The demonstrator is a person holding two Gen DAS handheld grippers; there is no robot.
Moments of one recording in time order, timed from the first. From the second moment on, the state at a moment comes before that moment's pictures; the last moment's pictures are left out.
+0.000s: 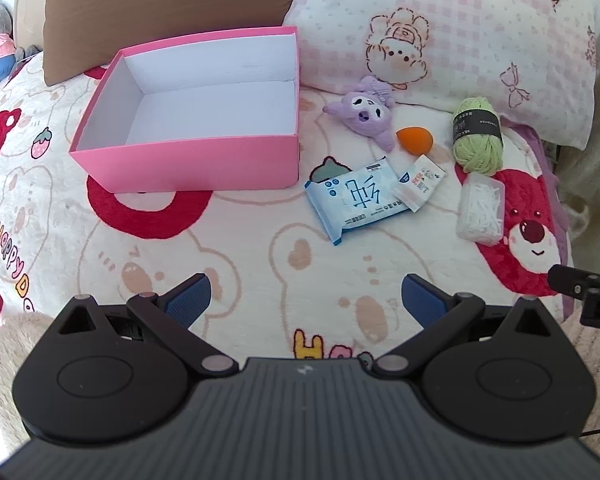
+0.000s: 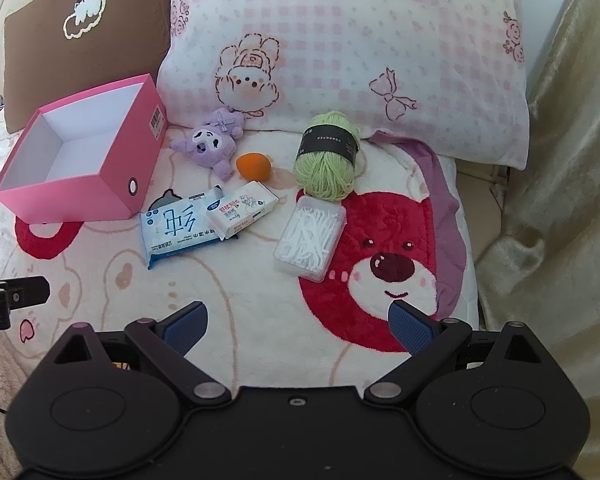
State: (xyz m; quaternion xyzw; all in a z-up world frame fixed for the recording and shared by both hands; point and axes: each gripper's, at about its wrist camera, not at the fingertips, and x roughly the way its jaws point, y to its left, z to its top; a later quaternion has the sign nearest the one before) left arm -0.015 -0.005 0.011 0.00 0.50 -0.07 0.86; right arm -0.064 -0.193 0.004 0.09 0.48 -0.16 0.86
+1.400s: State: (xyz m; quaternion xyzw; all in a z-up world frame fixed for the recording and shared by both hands) left arm 0.066 -0.036 -0.022 -0.06 0.45 -0.10 0.89; right arm 0.028 -0.177 -0.039 0.03 0.40 0.09 0.91
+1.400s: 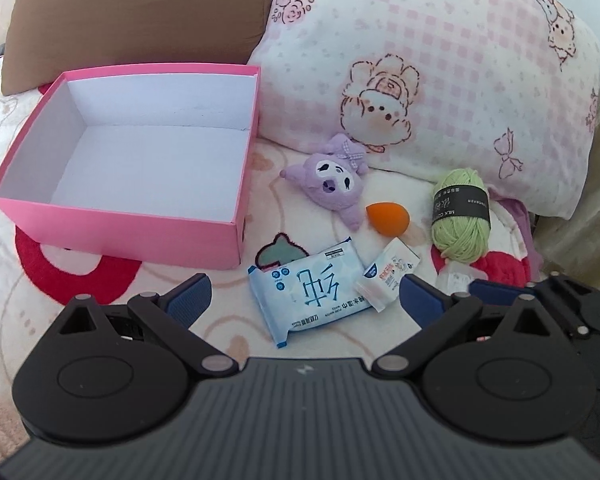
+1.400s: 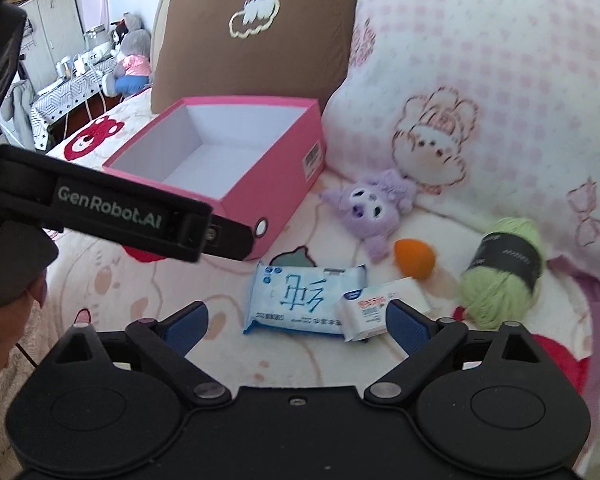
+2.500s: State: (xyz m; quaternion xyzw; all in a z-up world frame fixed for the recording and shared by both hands) left arm 0.088 -0.025 -0.133 -0.10 0.48 -0.08 0.87; right arm 0.074 -0.183 -0.126 0.06 0.42 0.03 0.90
